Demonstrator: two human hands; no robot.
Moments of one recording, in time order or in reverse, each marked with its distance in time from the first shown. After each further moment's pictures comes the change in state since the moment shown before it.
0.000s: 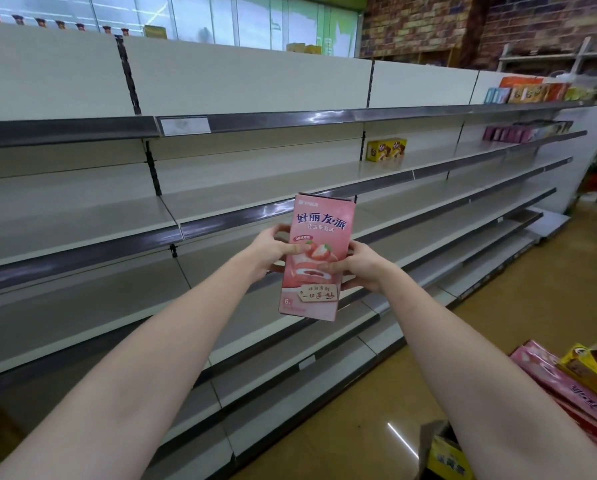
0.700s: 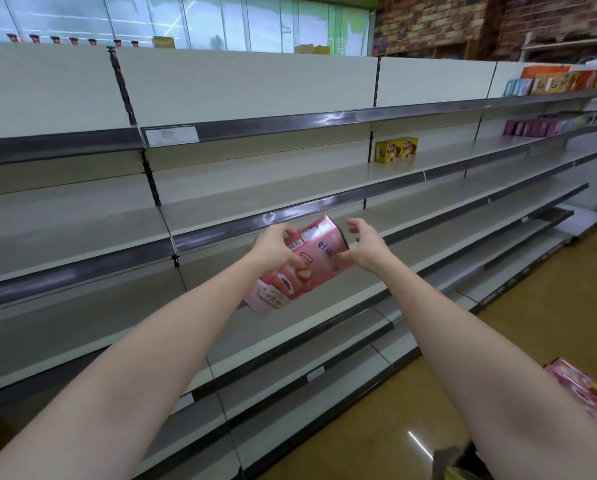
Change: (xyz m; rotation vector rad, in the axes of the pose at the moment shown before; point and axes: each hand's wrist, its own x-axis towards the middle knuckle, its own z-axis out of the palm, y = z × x) left_hand 0.054 0.009 0.013 0.622 0.234 0.104; right_hand 0.057 -0.013 -0.040 -0.382 0.336 -0.181
